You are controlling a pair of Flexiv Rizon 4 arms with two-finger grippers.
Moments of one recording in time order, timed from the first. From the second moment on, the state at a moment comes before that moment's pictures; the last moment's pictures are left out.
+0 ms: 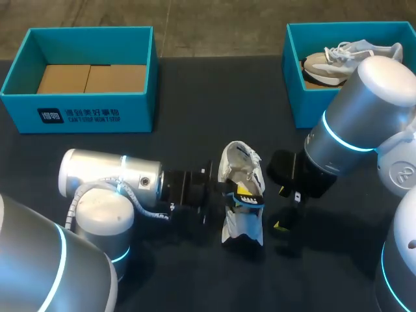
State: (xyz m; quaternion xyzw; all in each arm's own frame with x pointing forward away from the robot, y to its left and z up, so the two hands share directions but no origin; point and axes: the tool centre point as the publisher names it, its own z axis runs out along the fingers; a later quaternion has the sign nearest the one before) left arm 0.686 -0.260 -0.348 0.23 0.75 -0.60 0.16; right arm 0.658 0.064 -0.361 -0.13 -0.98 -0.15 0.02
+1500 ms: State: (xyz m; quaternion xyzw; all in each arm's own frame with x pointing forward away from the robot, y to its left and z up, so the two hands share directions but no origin) left arm 0.662 -0.263 -0.316 0.24 0.71 -0.63 0.21; right arm 0.658 0.064 -0.361 -0.13 -0.98 -0.15 0.02
